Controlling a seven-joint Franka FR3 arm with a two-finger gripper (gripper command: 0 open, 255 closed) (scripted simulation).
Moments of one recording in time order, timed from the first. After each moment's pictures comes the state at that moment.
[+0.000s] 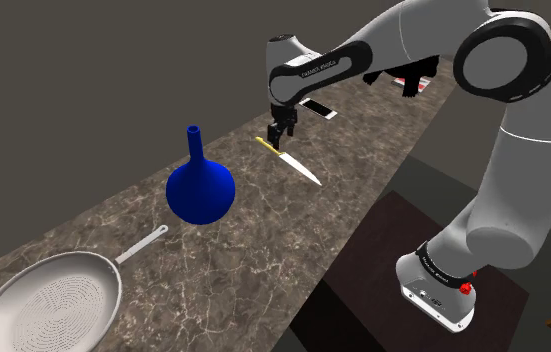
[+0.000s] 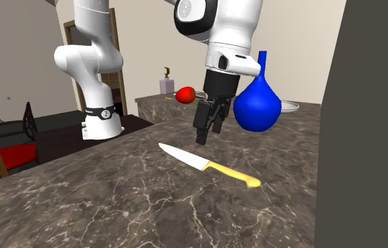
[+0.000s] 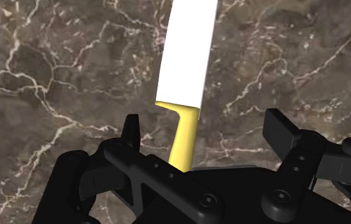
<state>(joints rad) 0.10 0.41 0.05 -1.84 -0.11 2.08 -0.07</state>
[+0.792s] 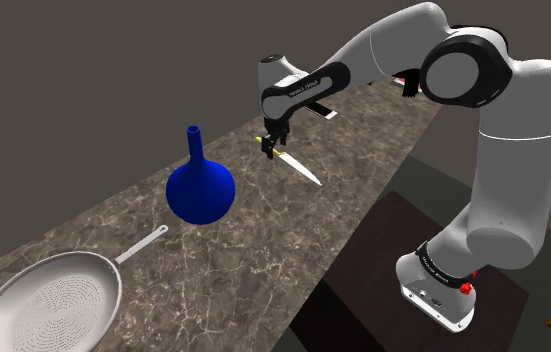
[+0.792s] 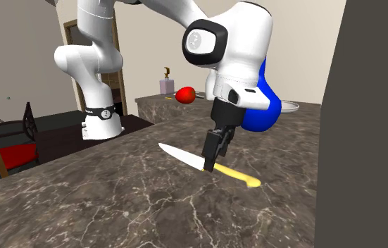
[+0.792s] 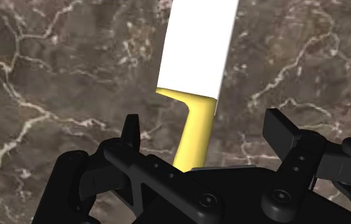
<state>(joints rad) 0.11 0.56 0.05 -1.77 -0.14 2.16 -0.07</state>
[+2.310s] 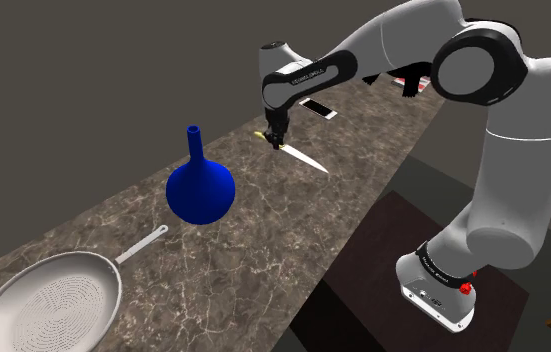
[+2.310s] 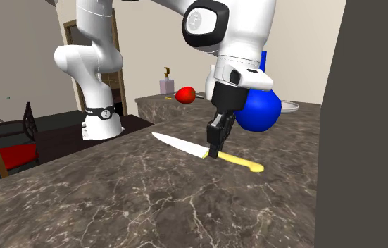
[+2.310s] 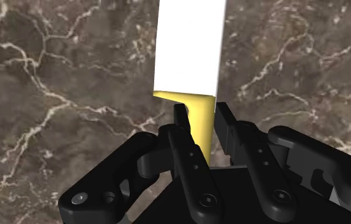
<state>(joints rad) 0.11 0.51 0.05 -1.75 -0.13 2.09 -0.08</state>
